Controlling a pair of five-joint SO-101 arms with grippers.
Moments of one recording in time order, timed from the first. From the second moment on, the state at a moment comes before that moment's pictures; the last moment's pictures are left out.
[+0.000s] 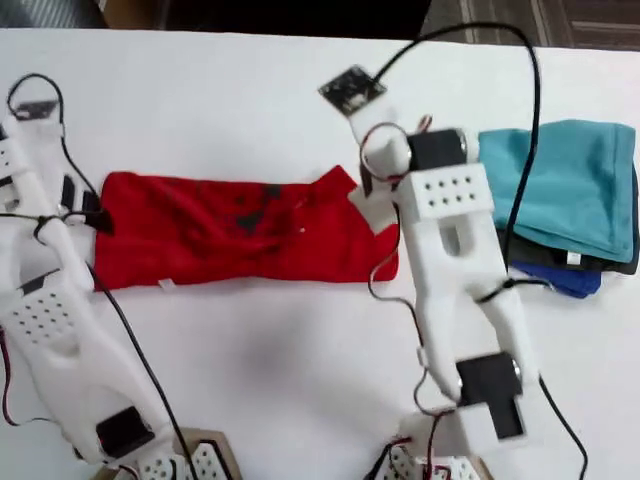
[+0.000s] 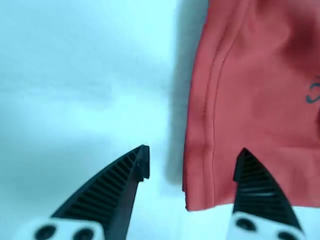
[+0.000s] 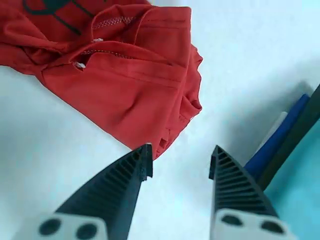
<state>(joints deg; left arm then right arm) -36.9 45.3 -43.3 98.8 -20.3 -15.6 -3.5 -1.3 86.4 27.1</state>
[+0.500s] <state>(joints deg) -33.0 64.2 -61.4 100.0 -22.8 -15.6 -13.0 11.0 81.6 27.1</state>
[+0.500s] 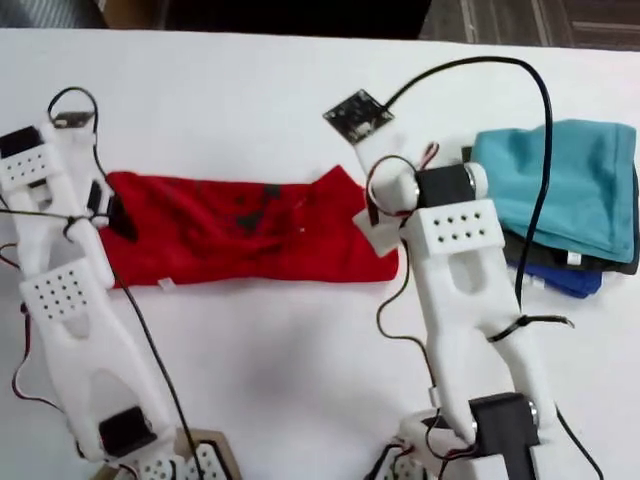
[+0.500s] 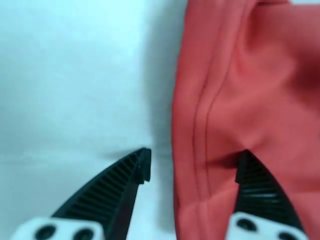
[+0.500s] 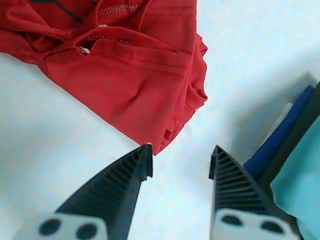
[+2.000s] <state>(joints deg) -13.5 17.3 -25.9 101.5 -25.3 -3.9 -48.0 81.2 41.8 29.4</state>
